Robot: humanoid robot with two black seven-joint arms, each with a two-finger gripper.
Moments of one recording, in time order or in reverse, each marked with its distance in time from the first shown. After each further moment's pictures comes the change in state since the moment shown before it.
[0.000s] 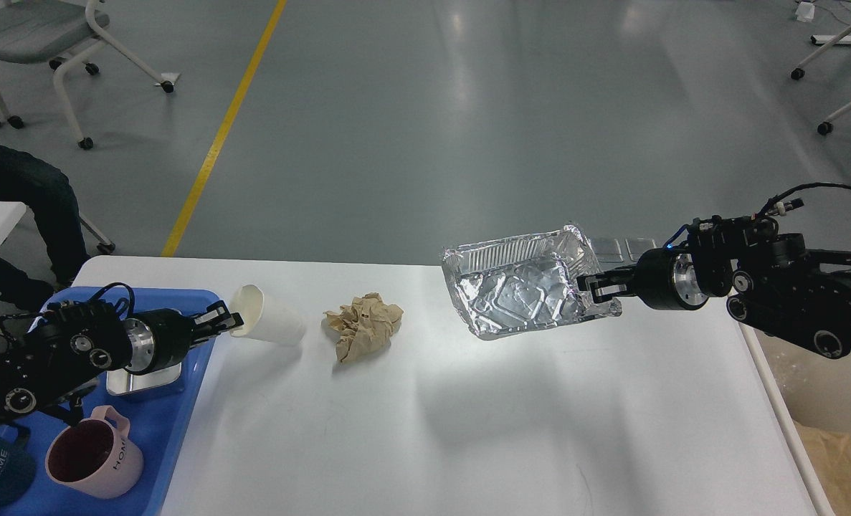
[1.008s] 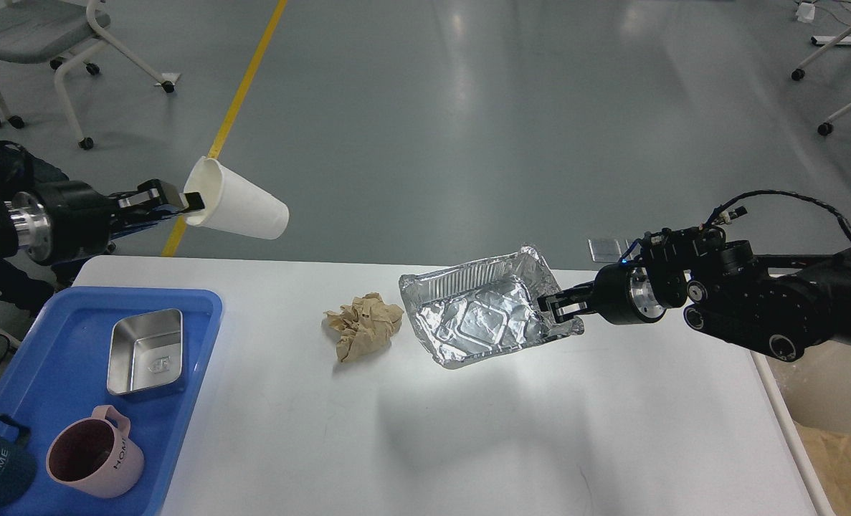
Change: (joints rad) left arm -0.303 0.349 -0.053 -0.436 -0.014 -0.130 0.005; right arm 0.031 0.124 -0.076 0.002 0.012 0.006 0.012
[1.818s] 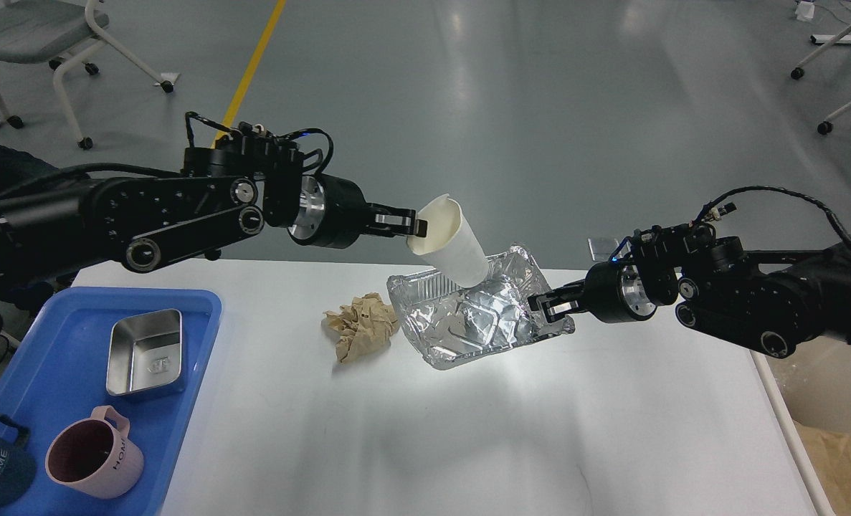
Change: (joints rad) left arm -0.369 -0.662 0.408 0.306 -0.010 -0.016 0.000; right arm 0.013 0.006 -0.002 0.000 0.003 0.000 0.016
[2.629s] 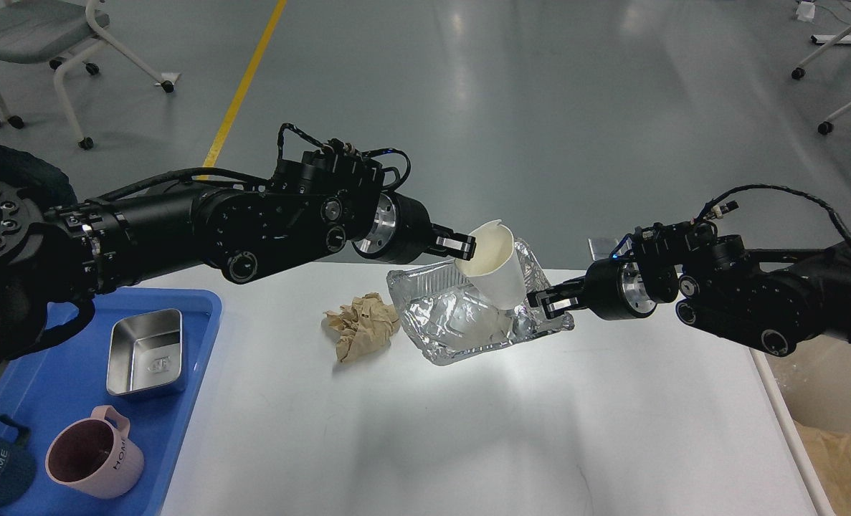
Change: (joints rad) left arm -0.052 -0.213 0.114 0.149 -0.002 -0.003 0.003; right arm -0.003 -0.003 0.014 -0.002 0.002 -0.003 0.000
